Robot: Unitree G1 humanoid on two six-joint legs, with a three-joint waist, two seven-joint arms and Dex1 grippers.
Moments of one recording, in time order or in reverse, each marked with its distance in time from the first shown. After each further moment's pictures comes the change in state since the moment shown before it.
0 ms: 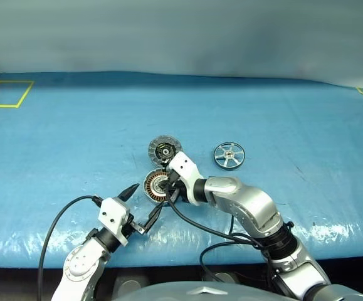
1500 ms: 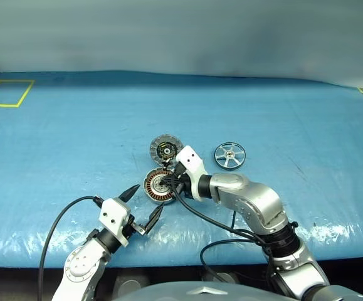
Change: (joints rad) left arm -0.001 0.002 -0.004 0.000 0.000 0.000 -0.001; right arm 0.003 0.013 -0.082 0.004 0.047 0.019 -0.005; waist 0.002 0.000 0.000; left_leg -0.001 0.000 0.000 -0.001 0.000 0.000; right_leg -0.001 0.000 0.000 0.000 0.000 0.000
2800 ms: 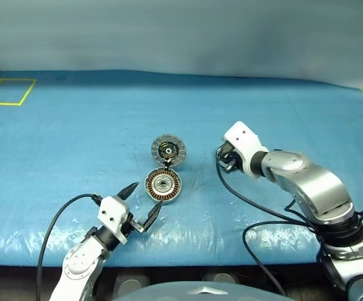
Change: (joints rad) left arm -0.013 0.009 0.011 0.000 0.003 0.000 -0.001; right arm -0.086 -0.432 -0.142 -0.151 -0.101 0.164 -0.059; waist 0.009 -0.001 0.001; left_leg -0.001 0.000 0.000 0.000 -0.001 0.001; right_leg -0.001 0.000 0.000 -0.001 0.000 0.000
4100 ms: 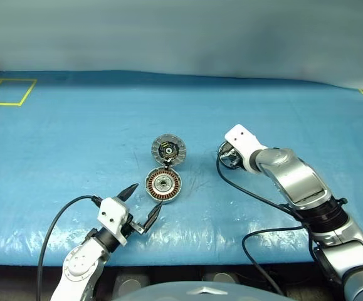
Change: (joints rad) left arm 0.017 -0.007 0.000 0.000 0.000 0.002 0.004; right arm -0.071 0.026 0.131 0.226 -0.193 -0.024 -0.020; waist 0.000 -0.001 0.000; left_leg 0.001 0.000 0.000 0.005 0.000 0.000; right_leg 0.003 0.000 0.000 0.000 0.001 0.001
